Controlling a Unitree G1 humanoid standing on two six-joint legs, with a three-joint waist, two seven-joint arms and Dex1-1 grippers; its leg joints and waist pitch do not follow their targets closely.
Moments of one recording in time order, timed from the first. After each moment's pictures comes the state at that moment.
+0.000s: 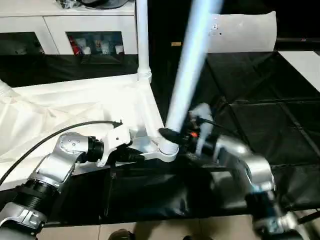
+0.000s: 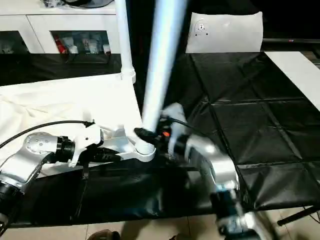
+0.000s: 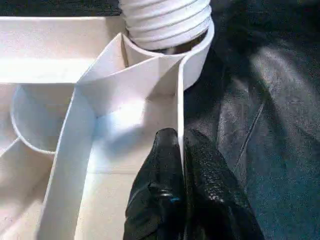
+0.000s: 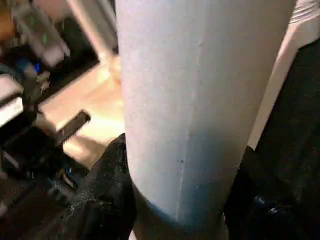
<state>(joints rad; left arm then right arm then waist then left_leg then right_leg) -0.42 0.55 -0.30 0.32 -0.11 0.17 -1.15 -0.33 -0.11 0.04 0.22 0.41 0.45 0.70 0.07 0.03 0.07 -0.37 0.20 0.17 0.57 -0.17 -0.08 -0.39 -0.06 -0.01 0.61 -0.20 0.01</state>
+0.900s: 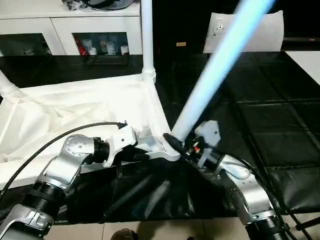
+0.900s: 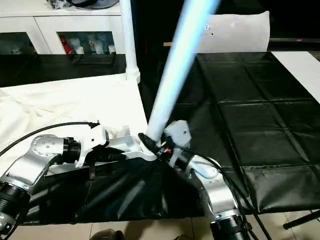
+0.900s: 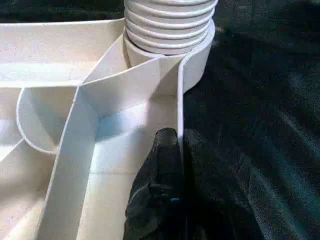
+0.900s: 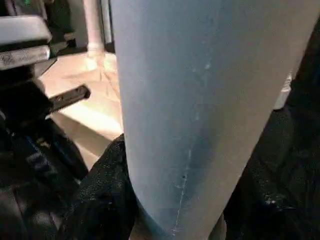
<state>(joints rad) -0.41 0.53 -0.30 0.32 -0.08 0.12 -1.11 -0.20 -0.17 0.21 0.15 0.15 -0.01 0.63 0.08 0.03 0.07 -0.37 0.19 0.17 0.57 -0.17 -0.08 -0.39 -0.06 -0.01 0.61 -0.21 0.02</state>
